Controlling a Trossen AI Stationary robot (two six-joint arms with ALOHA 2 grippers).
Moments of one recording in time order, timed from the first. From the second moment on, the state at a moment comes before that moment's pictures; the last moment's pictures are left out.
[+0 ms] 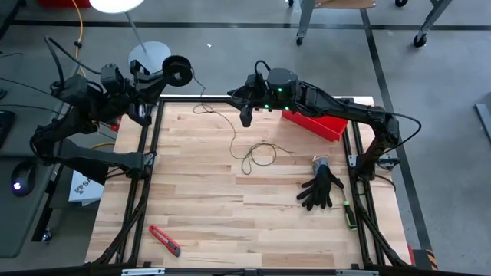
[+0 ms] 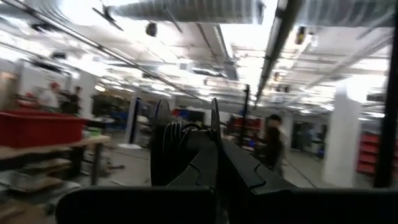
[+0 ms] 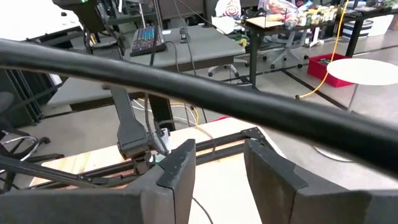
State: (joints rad) left arm 0.13 0.83 1.29 -0.04 -0.17 -0.09; right arm -0.24 1.73 1.75 -0.22 -0.04 0.10
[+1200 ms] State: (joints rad) left arm 0.19 0.94 1.28 0.00 0.01 -0.21; right arm -0.34 1.70 1.75 -0.25 -0.22 0.13
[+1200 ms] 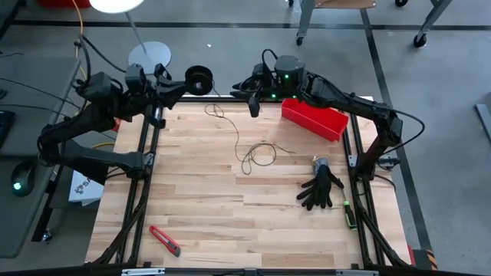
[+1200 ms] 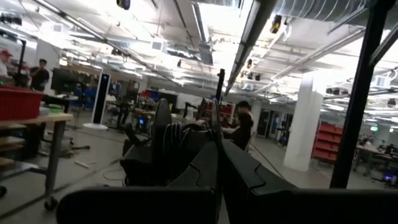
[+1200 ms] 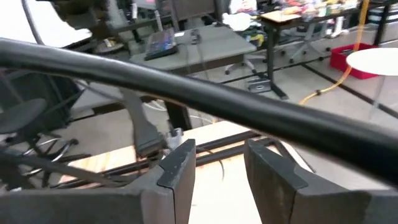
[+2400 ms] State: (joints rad) left arm 0.13 1.00 1.28 0.09 -0.14 -0.19; right arm -0.13 1.73 1.75 -0.58 -0.18 -0.10
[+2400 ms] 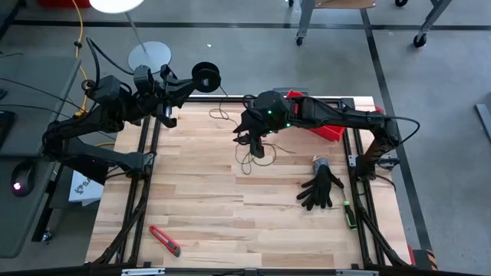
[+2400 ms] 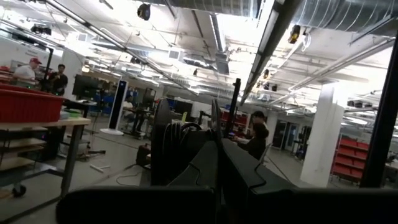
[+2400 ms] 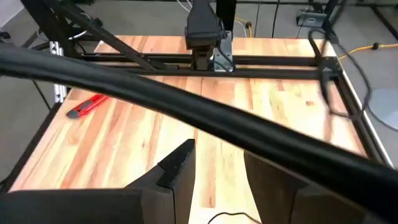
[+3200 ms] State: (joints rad) left arm 0.12 0.99 1.28 0.04 -0.12 -0.28; right arm -0.17 1.34 1.08 -0.02 -0.13 0.32
